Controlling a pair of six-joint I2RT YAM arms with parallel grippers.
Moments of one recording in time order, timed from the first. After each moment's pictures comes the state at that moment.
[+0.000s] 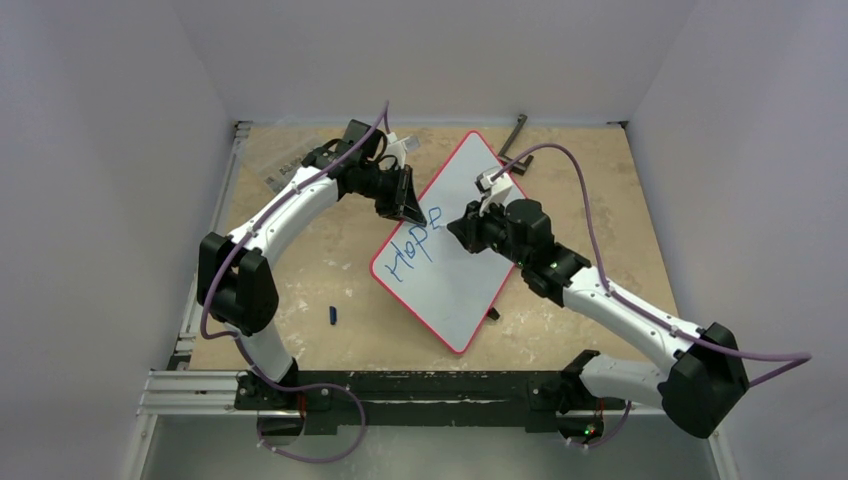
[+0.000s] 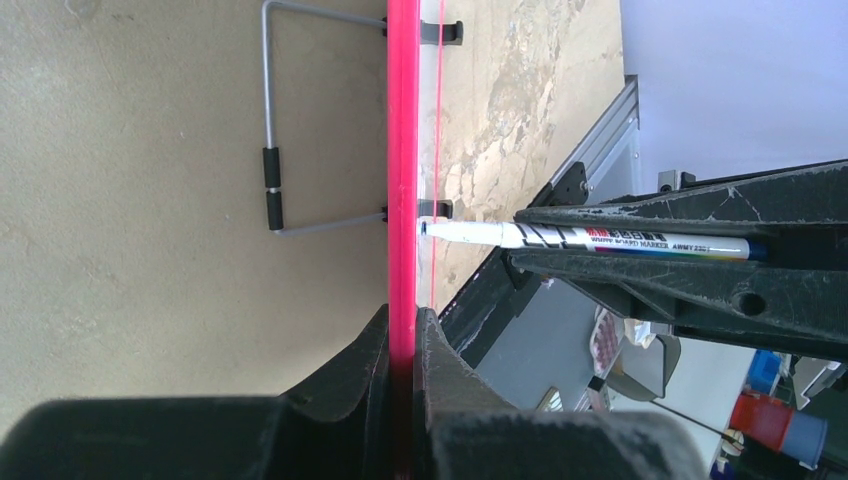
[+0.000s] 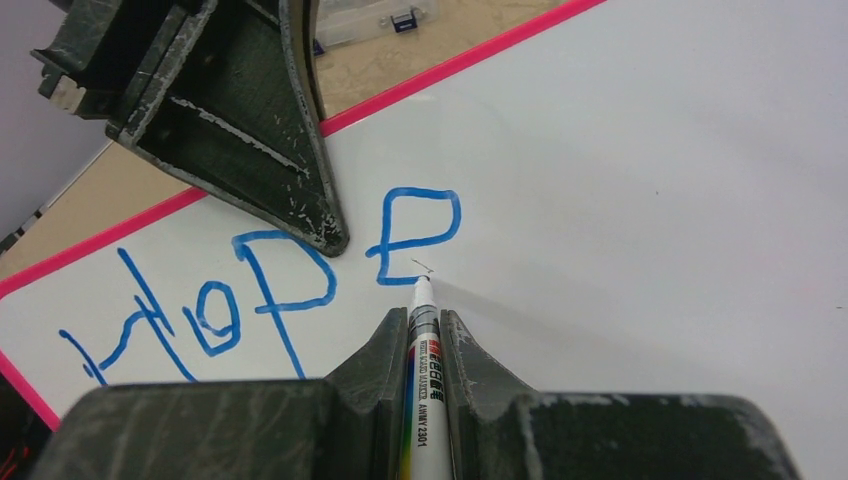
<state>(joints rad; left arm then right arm) -0.45 1.74 1.56 -0.77 0.71 -0.38 0.67 1.15 0.79 0.07 -0.05 0.25</state>
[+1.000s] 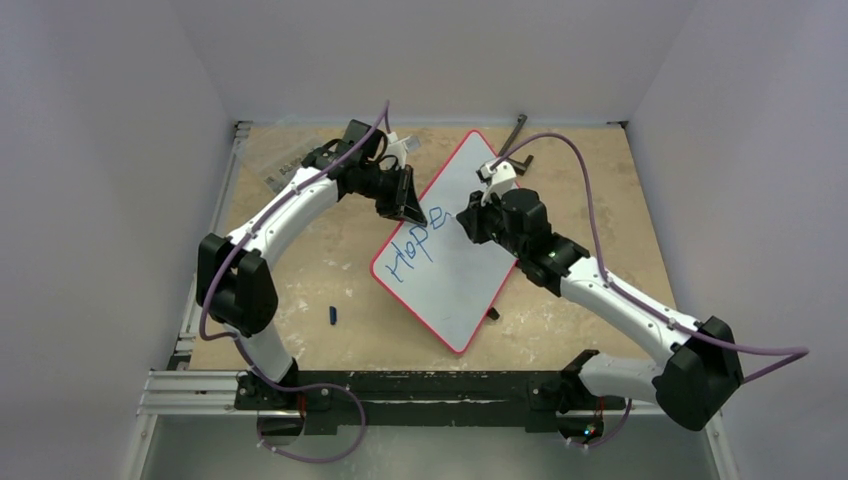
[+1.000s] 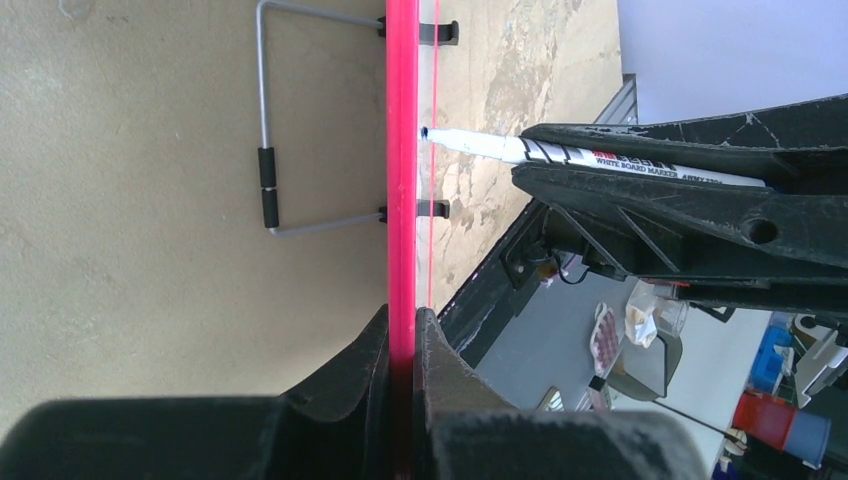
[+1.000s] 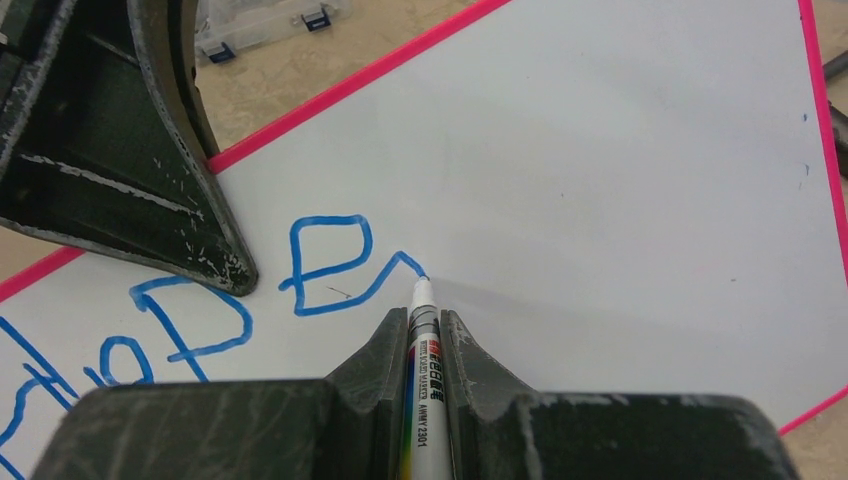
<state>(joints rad) -0.45 1.74 1.56 -0.76 0.71 -0.38 0.66 1.20 0.88 -0.01 0.09 0.23</state>
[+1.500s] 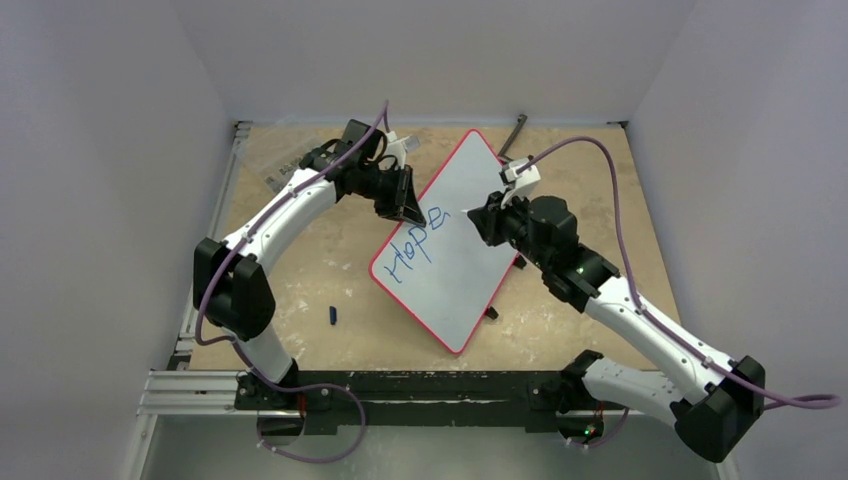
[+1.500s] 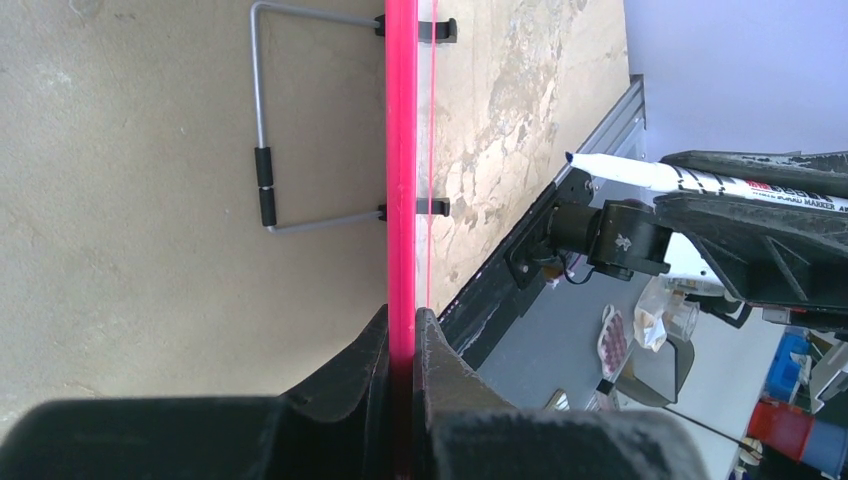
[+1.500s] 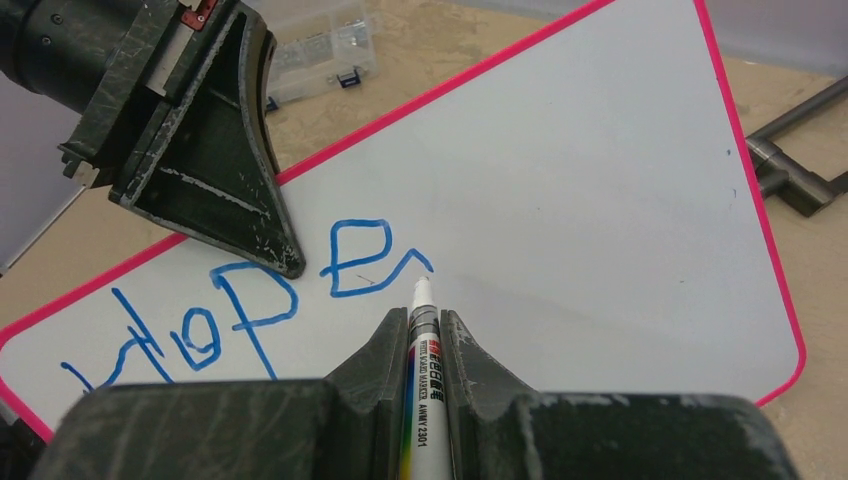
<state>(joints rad) -0.46 1.71 1.56 -0.78 0.68 -0.38 0.65 1.02 0.88 -0.10 0.09 0.23</state>
